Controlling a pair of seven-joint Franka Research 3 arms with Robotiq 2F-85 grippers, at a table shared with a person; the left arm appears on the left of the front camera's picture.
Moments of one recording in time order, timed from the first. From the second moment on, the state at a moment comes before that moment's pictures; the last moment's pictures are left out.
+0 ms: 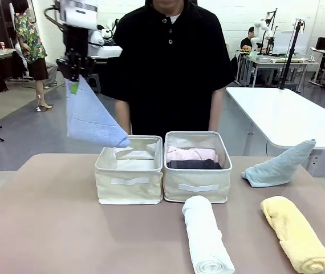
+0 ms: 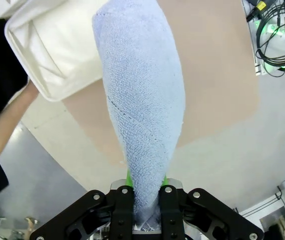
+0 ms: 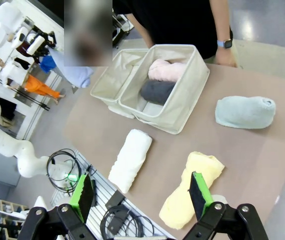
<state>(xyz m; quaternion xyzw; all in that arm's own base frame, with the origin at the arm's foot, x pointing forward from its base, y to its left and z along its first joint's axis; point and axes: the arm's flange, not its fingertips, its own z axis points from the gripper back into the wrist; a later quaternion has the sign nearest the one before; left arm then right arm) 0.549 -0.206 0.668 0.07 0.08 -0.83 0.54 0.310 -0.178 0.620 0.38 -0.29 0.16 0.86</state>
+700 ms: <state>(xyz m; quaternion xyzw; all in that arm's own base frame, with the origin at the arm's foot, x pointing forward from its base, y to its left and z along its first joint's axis) 0.595 -0.253 0.620 0.02 0.09 -0.82 0.57 0.310 -0.178 0.620 0.38 -0.29 0.16 0.86</state>
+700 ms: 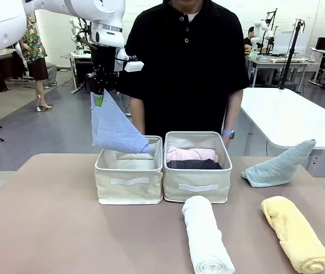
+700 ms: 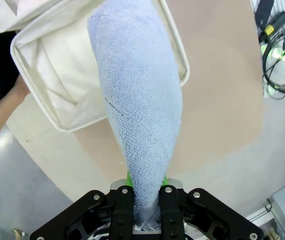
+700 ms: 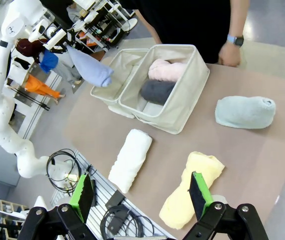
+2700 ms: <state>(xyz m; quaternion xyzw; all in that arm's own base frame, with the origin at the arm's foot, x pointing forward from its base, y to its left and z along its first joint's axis) 0.598 -0.282 0.518 0.03 0.13 -0.80 0.58 0.310 -0.178 0.619 0.38 -0.29 0.16 0.86</state>
